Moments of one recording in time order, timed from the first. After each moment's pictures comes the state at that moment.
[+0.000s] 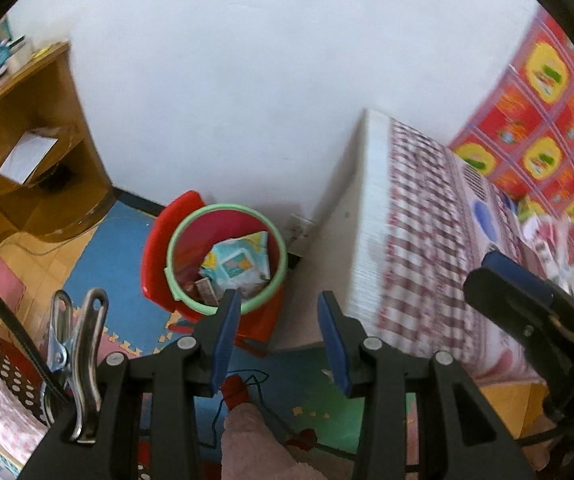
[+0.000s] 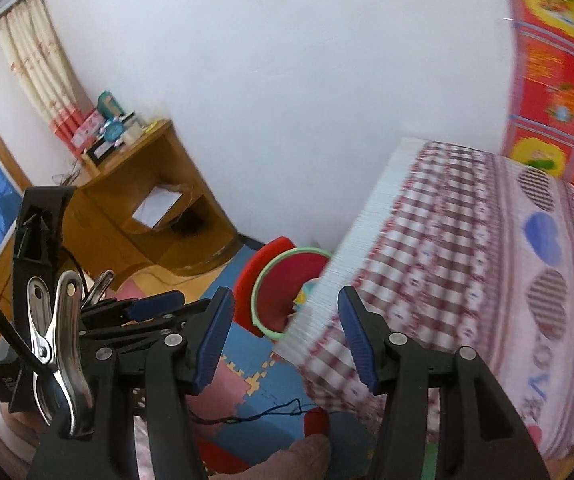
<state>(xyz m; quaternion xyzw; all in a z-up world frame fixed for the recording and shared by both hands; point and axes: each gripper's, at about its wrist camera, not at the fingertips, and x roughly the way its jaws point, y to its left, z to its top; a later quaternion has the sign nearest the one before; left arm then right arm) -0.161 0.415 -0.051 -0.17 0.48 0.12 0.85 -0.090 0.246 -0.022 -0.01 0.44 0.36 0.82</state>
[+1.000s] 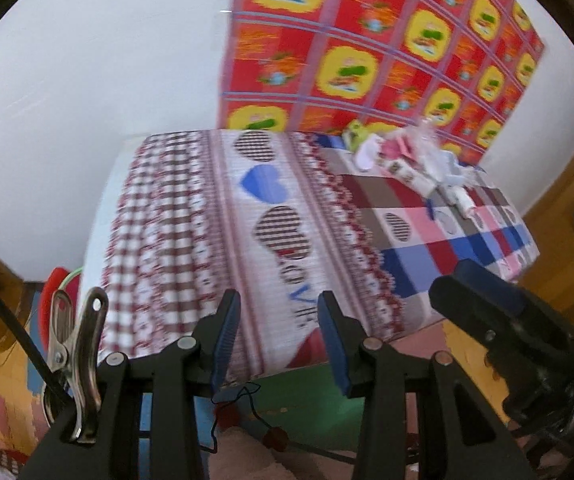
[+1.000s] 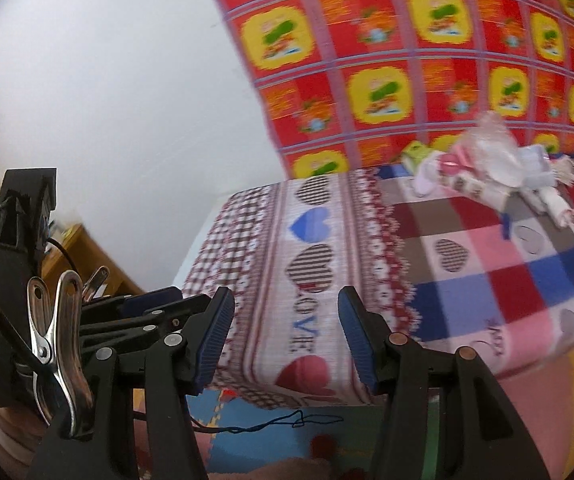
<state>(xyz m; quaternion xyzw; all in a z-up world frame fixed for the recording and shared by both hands) -0.110 0.154 0.010 -0.05 0.47 -0.09 0.88 -0.118 -0.006 0.035 0.10 0.39 0.16 0.90</state>
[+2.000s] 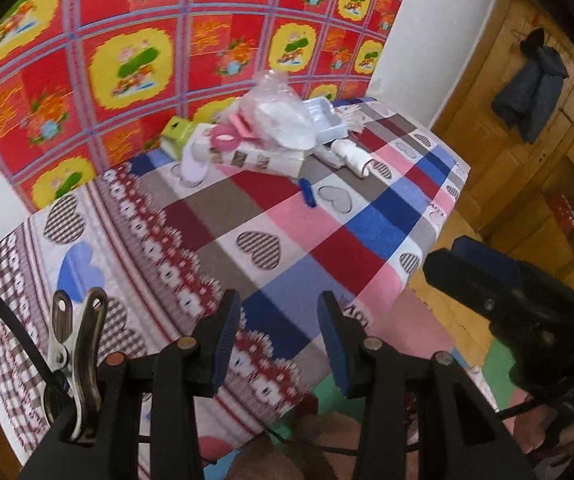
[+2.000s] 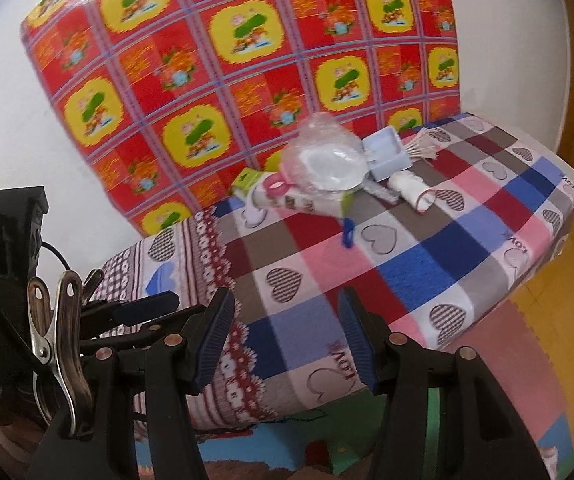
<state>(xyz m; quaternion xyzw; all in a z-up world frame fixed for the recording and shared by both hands) -0.019 -0.013 -0.009 0.07 0.48 -0.30 0.82 -0.089 -0.142 0.039 0.16 0.39 -0.05 0.90</state>
